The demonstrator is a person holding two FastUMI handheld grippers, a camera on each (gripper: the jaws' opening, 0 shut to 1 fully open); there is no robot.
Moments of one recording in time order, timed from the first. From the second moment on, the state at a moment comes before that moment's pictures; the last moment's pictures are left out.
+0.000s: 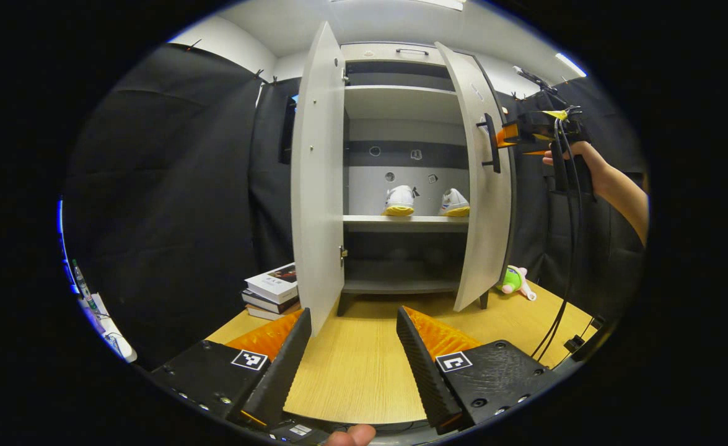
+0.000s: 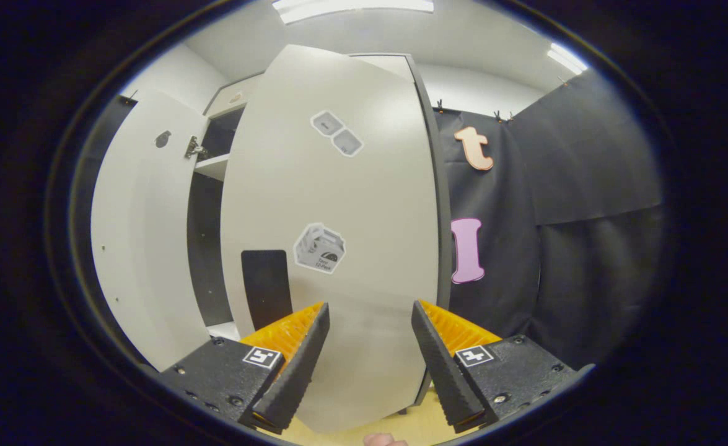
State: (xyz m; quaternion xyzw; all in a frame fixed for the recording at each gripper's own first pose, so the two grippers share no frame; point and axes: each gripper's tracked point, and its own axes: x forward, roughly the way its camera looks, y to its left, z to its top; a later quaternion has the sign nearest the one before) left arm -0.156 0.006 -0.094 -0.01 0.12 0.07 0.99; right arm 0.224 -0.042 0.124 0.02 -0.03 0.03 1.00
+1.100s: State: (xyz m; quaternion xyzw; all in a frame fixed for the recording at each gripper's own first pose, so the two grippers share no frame) left arm -0.153 0.004 -0.071 0.00 0.10 0.08 0.99; right arm 0.026 -0.036 -0.022 0.01 -0.03 0.02 1.00
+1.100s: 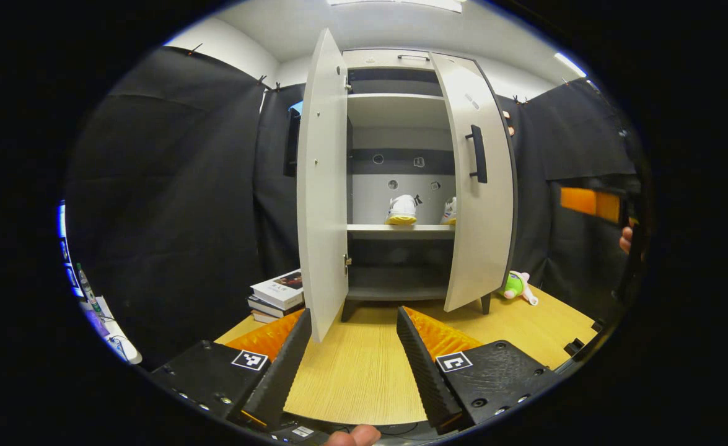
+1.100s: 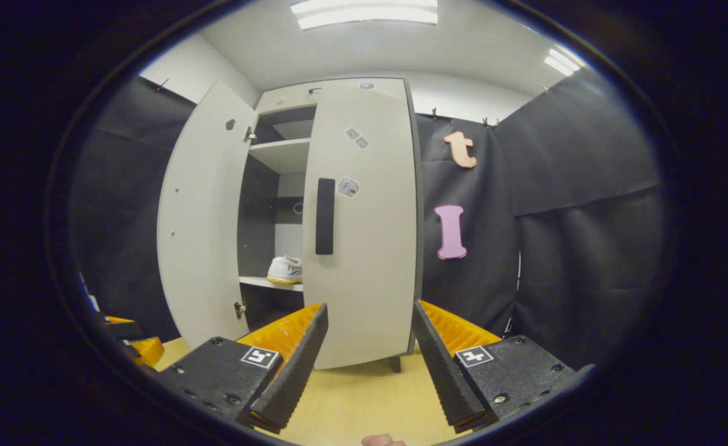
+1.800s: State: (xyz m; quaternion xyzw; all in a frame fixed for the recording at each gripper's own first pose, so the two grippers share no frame) left arm -0.103 0.134 0.018 -0.05 0.04 0.18 0.98; right arm -0.008 -0.062 -0.084 0.03 0.01 -0.02 1.00
